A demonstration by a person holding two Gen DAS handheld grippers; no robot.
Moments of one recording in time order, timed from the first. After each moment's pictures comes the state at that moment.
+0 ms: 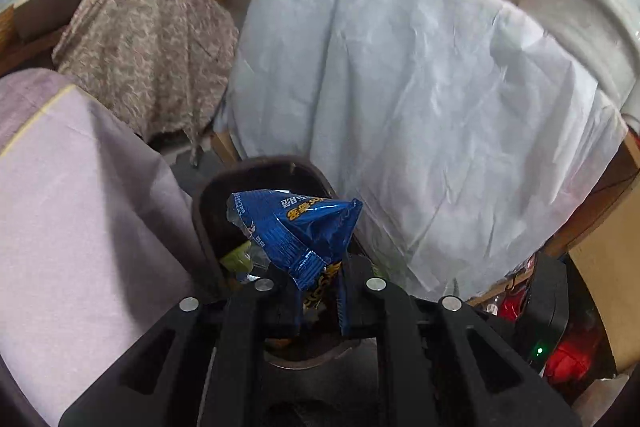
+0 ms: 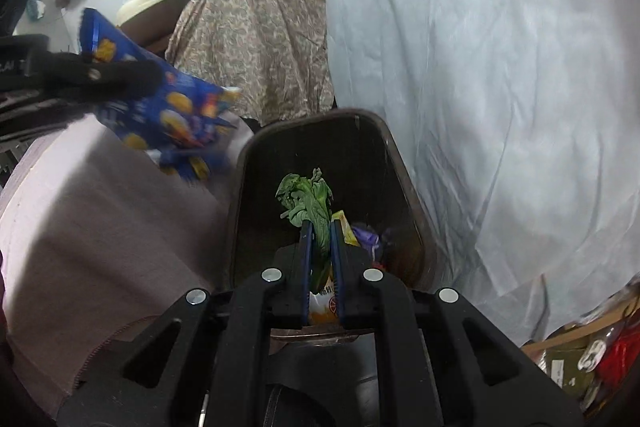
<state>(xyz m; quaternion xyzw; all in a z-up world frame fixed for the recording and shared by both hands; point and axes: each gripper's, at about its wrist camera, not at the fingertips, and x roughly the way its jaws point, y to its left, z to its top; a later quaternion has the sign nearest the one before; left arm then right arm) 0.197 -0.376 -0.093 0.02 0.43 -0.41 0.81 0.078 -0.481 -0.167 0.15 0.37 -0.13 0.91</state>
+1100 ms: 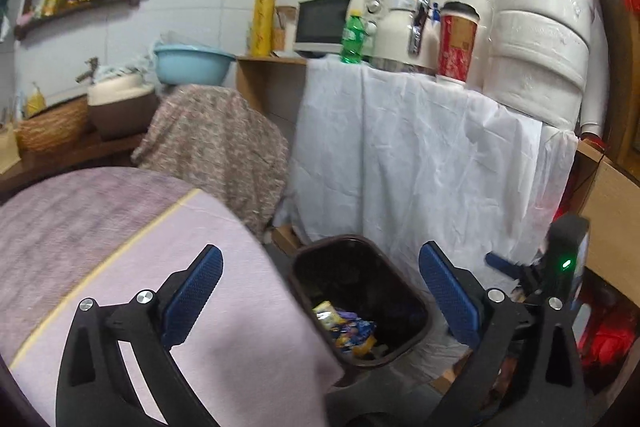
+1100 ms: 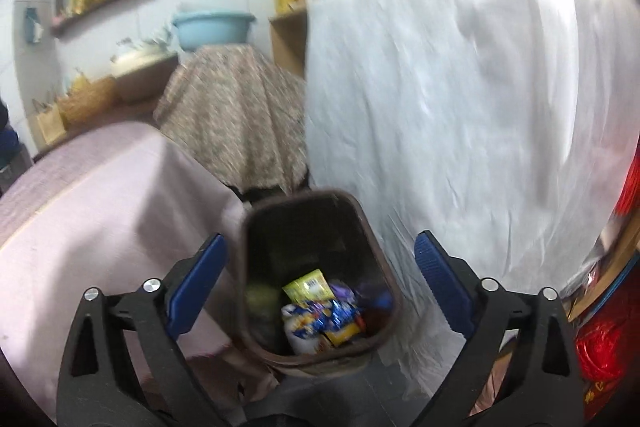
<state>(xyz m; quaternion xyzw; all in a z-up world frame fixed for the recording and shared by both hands) 0.123 -0.236 0.000 0.04 0.23 -0.35 0.91 0.036 -0.426 -0.076 0.10 0.25 -0.20 0.94</state>
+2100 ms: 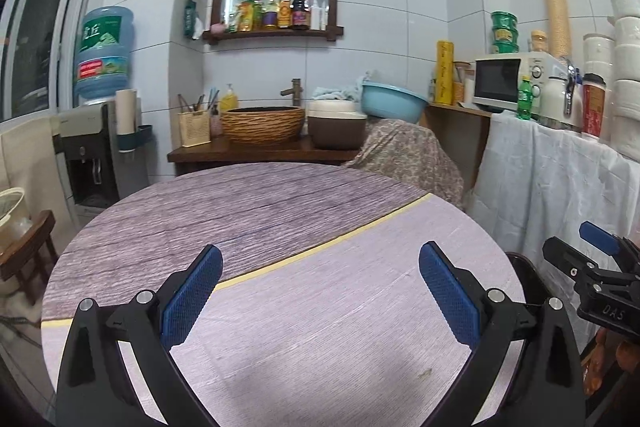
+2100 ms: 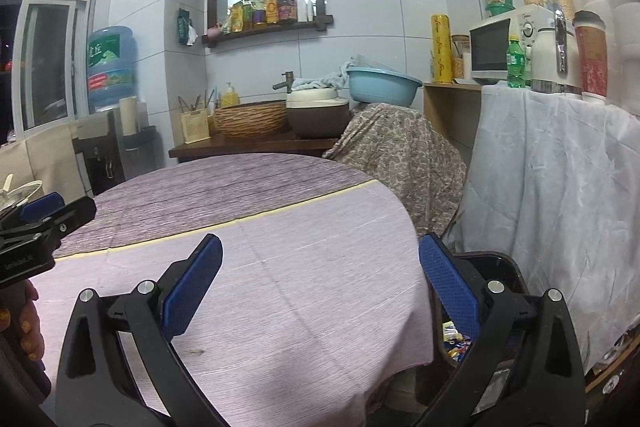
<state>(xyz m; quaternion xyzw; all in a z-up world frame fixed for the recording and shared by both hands) 0.042 -0.003 -0.007 -0.01 0.16 -0.06 0.98 0.010 -0.204 -0.014 0.03 0.15 0.01 0.99</state>
